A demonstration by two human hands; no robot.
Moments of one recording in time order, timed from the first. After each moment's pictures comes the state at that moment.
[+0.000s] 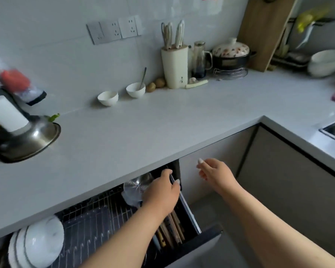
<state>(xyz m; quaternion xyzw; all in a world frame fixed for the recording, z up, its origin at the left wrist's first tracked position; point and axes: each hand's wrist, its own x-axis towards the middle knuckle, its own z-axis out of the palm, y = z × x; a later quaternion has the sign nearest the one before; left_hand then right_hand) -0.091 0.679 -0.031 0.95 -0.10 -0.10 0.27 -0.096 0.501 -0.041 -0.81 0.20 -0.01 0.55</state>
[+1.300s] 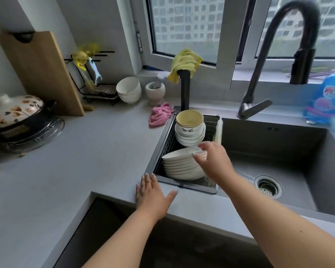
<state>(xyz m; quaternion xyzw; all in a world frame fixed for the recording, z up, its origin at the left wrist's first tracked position) -0.036 0.101 -0.075 0.85 -0.48 -0.21 0.00 -0.188 -0.030 -0.021 -0.79 0.51 -0.23 0.25</state>
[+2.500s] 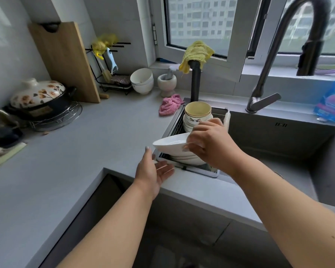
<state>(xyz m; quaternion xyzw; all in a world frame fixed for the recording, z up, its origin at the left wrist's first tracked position) -0.055 0.116 -0.001 0.59 0.00 -0.48 0.64 -0.196 0.006 0.048 -0.94 0.14 -0.31 0.03</state>
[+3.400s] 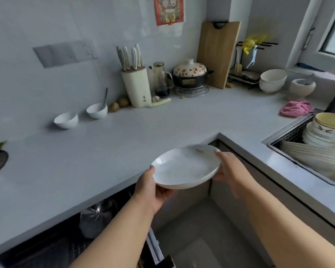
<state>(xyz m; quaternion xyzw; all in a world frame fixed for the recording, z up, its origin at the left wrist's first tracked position) -0.068 0.473 0.025 0.51 0.22 -0.29 0.78 -0.129 0.284 0.026 -0.71 0.29 -0.07 0.64</state>
